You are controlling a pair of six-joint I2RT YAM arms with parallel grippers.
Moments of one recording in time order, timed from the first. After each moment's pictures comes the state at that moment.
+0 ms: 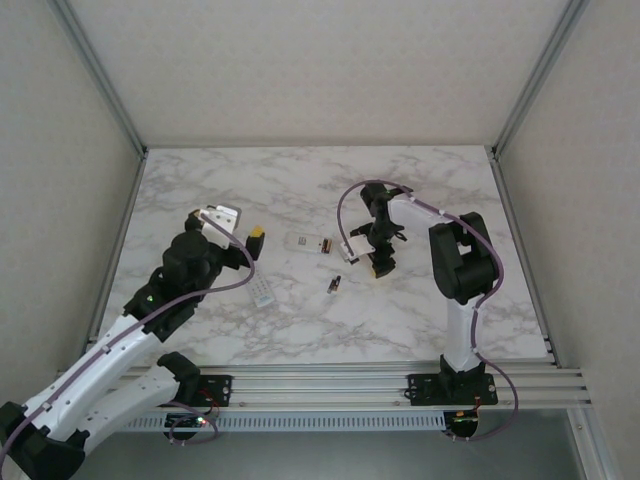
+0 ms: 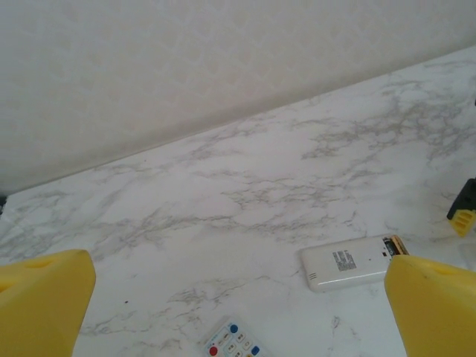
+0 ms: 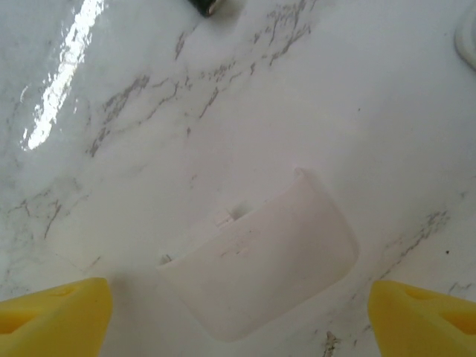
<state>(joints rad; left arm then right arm) -0.55 0.76 0.72 -0.22 -0.33 0.06 0.43 2.03 1.44 -0.94 -0.22 -1.68</state>
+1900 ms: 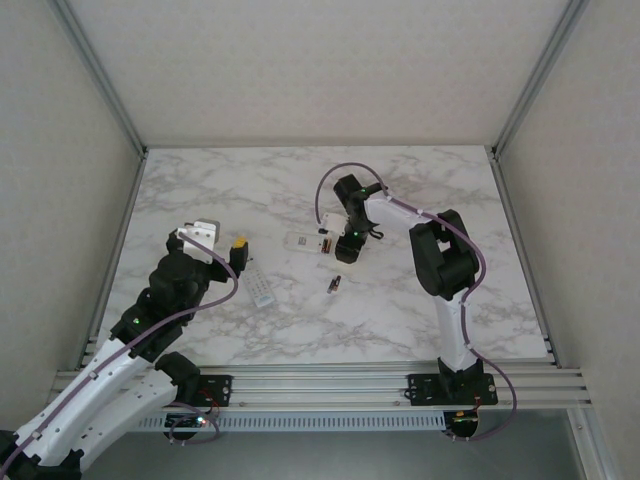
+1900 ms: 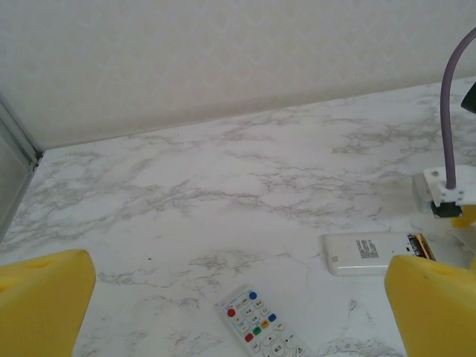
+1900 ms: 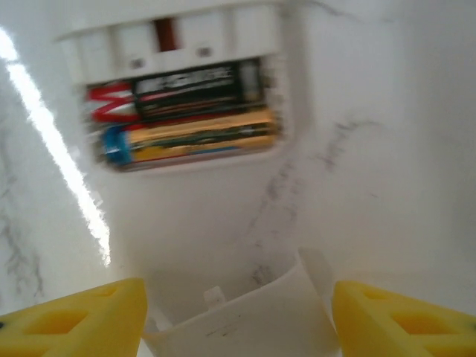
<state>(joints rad) -0.55 0.59 0.62 -0.29 -0.43 -0.03 0.55 2.13 1.60 -0.86 -0.10 -0.68</state>
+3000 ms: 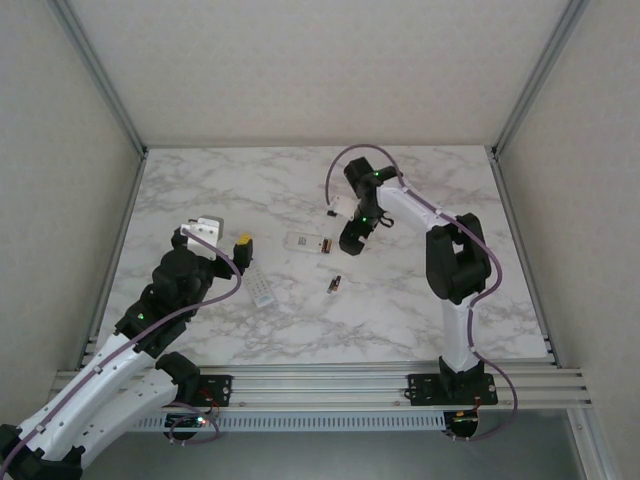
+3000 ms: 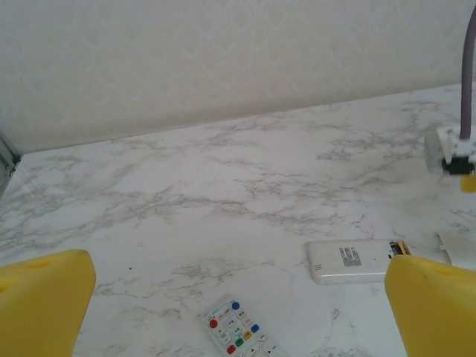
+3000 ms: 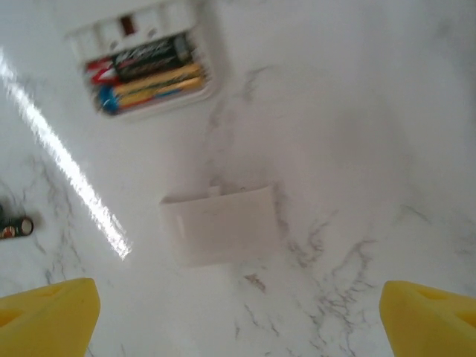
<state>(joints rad) -0.54 0.63 0.62 -0.24 -0.38 -0.05 0.51 2.06 1.69 -1.03 -0.07 -0.69</state>
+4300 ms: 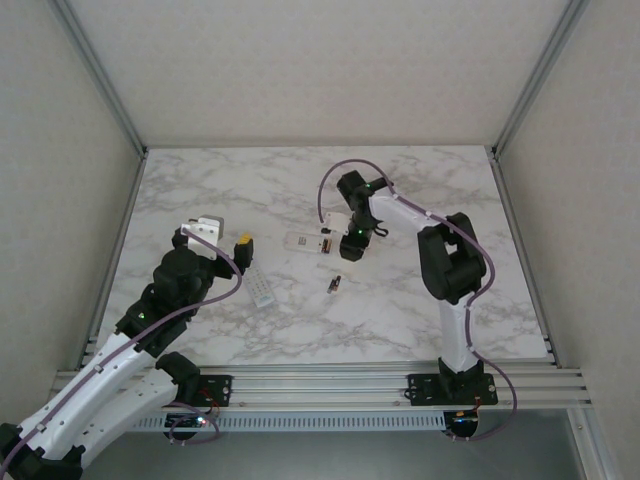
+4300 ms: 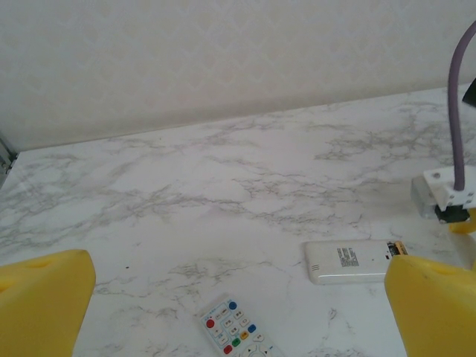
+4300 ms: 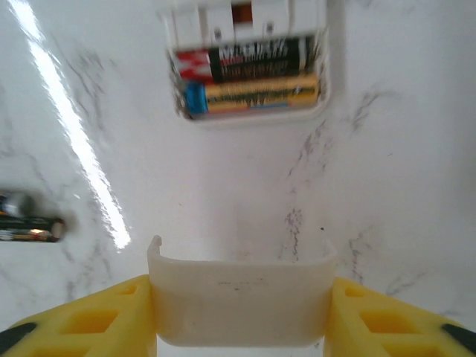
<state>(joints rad) -0.54 0.63 0.62 -0.23 -0.38 -0.06 0.55 2.06 1.62 -0.97 -0.14 -0.77</state>
